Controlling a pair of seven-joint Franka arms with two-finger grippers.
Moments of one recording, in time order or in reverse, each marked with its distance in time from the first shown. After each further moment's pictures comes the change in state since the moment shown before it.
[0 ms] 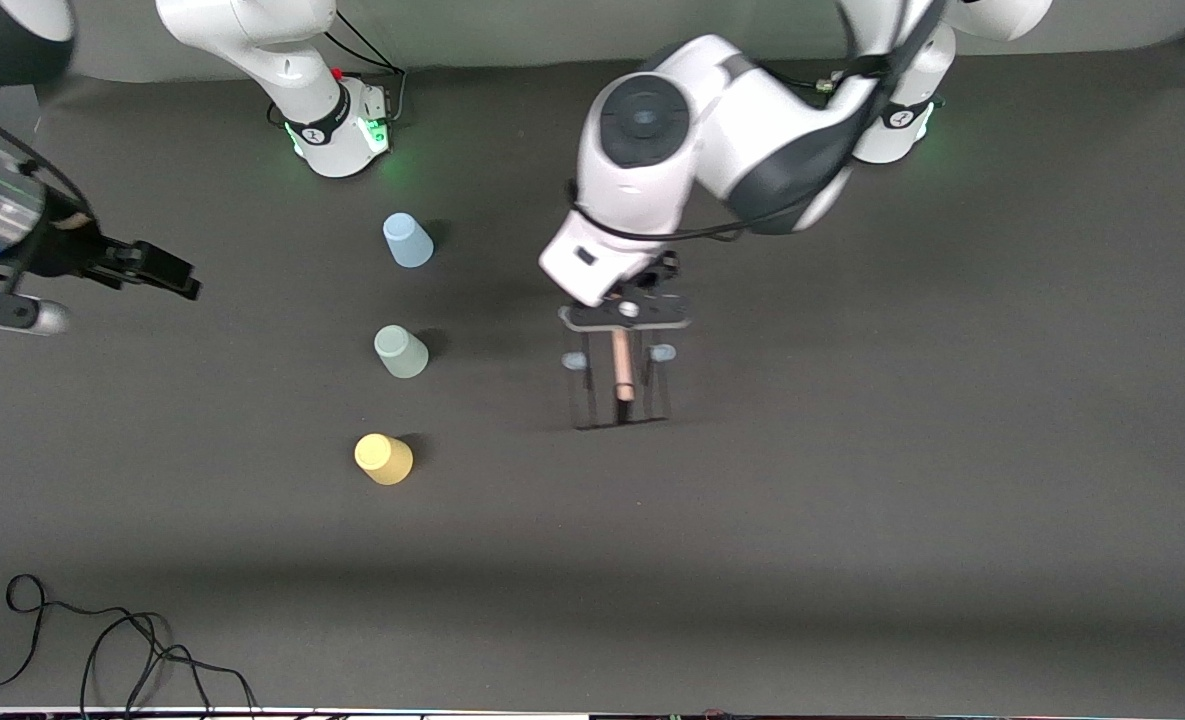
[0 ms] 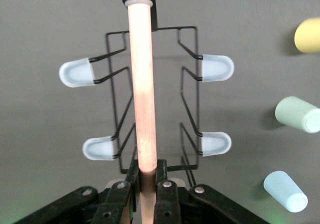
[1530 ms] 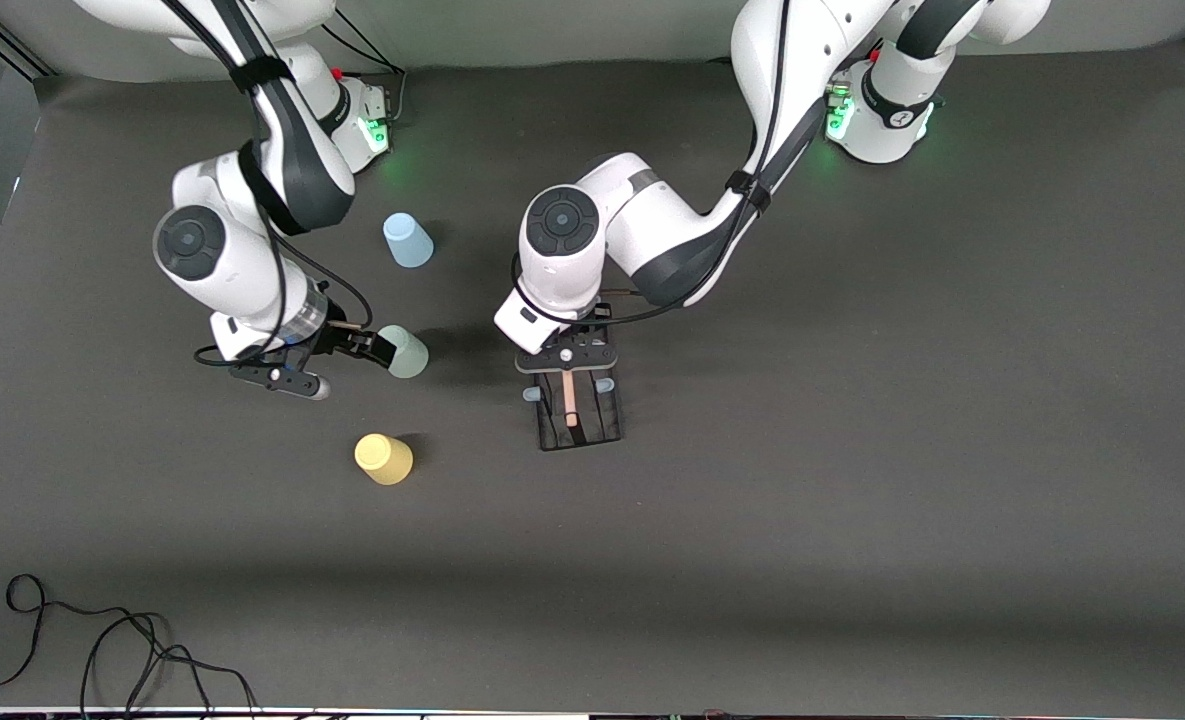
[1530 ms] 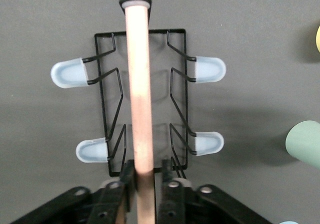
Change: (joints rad) left arm -0.067 0.198 0.009 -0.046 0.032 0.300 -0.073; right arm 0.186 0.122 -0.002 -0.539 0.025 0.717 0.206
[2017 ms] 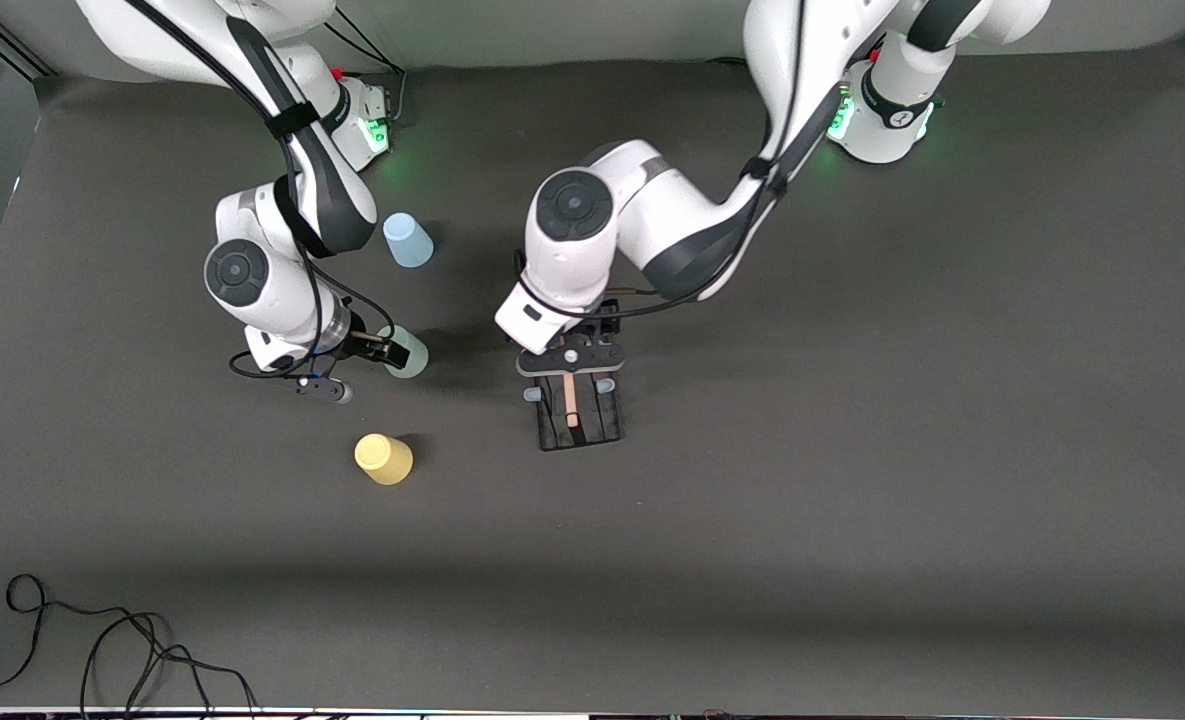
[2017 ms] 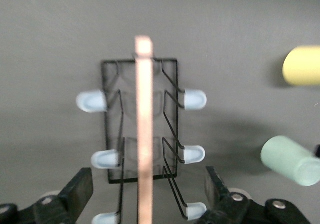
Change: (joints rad) left arm 0.034 -0.066 0.013 0.033 0.004 -0.033 -0.003; right arm 0.000 0.089 0.000 -0.055 0.000 0.072 0.000
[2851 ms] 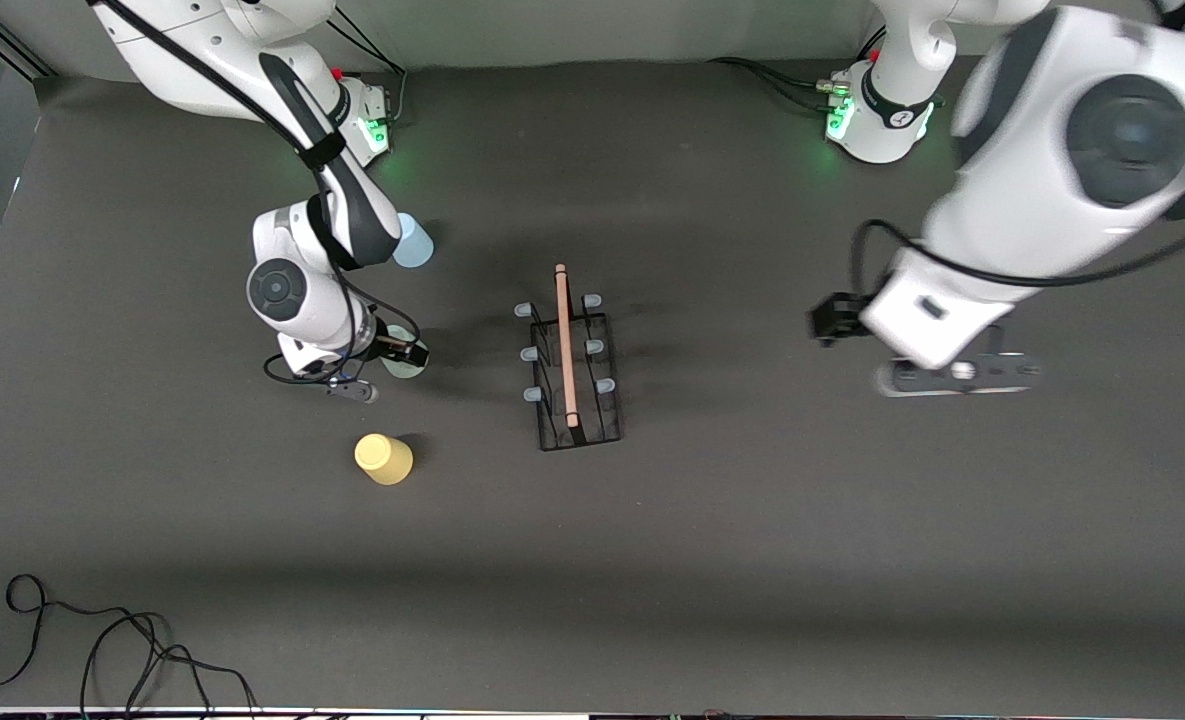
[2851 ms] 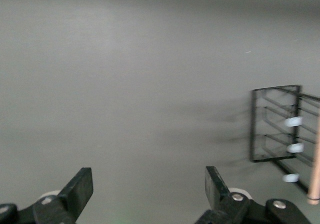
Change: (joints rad) left arm 0.512 -0.408 0.011 -0.145 -0.001 -0.439 0.577; right arm 0.047 0.082 0.002 -0.040 0.028 0.083 0.000
